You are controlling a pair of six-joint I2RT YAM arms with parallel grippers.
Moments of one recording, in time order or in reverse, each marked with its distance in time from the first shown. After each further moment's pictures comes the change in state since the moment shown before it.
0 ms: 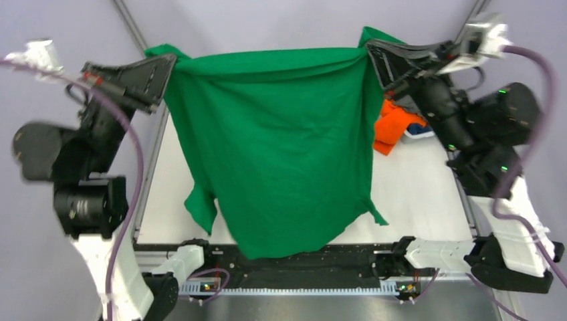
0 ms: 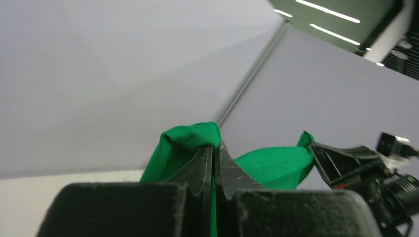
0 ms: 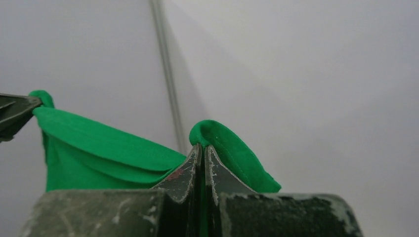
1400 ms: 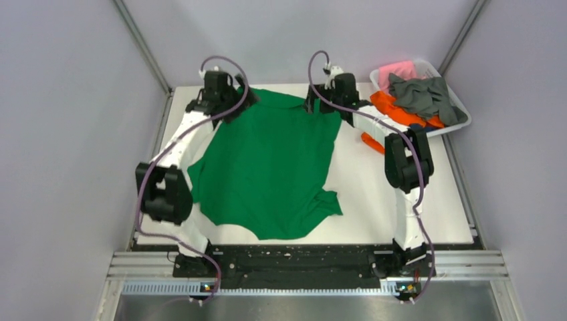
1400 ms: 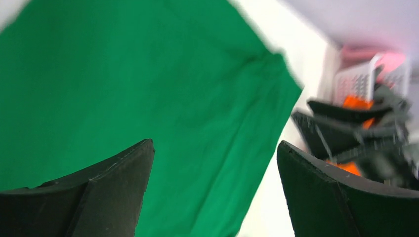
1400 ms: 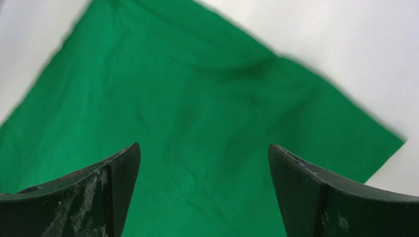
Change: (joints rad) left arm -0.198 0.790 -0.367 0.039 -0.375 0.091; right arm -0.503 0.999 -0.202 0.245 -0.337 0.215
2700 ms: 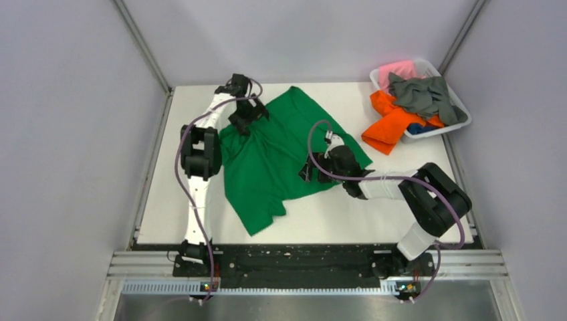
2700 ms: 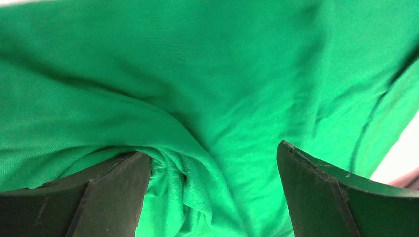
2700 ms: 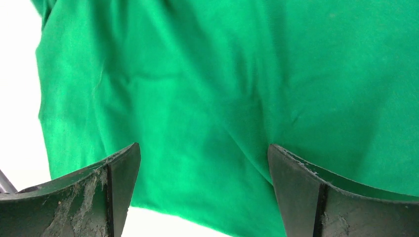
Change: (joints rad) left arm 0.006 0.525 0.340 -0.443 0.022 -0.084; right arm 0.264 -0.505 -1.074 0.435 0.132 0.330
